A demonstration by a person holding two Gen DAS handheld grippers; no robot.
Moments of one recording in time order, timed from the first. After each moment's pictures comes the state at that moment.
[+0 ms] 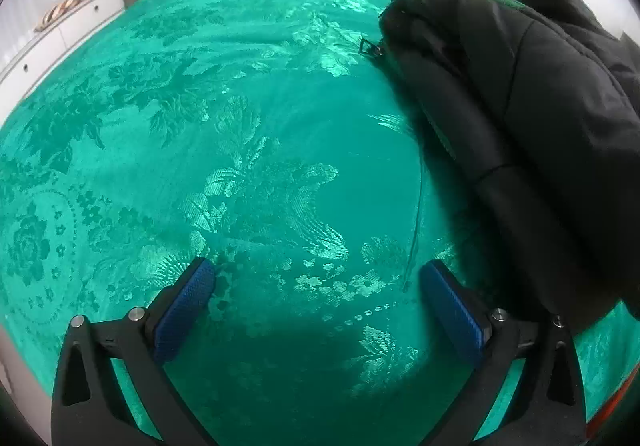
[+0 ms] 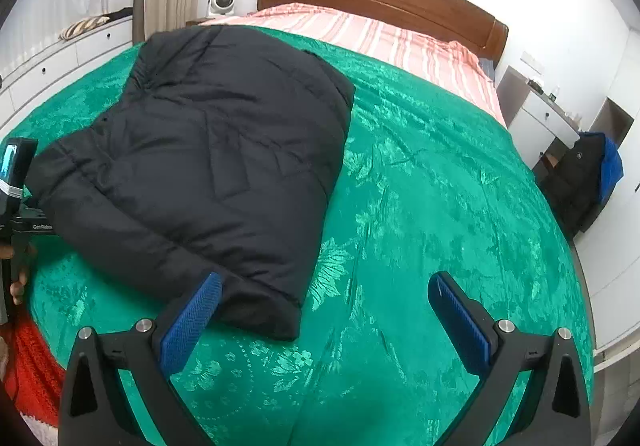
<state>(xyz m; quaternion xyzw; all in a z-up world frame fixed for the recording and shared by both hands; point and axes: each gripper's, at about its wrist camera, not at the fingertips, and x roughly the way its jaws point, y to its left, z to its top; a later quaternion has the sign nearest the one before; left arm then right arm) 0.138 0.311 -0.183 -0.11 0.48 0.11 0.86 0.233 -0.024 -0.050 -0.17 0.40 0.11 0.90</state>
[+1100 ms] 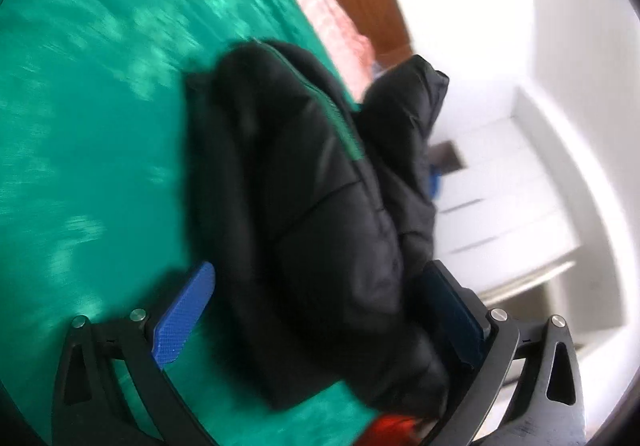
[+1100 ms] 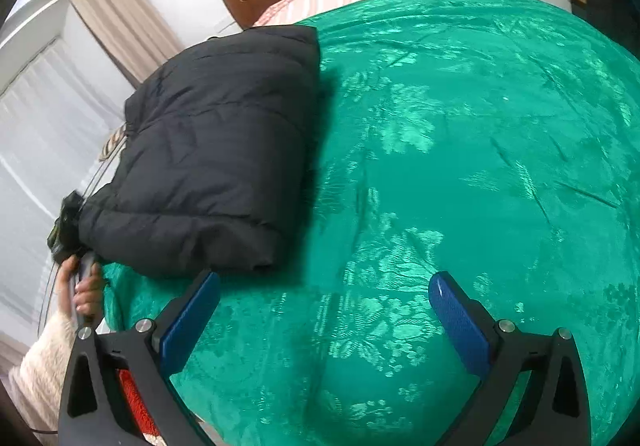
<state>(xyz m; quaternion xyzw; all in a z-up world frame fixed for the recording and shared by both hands) 0.184 0.337 -0.172 -0.48 0.36 -0.24 0.76 0.233 -0.142 -0.116 0.14 0.46 0.21 0.85</state>
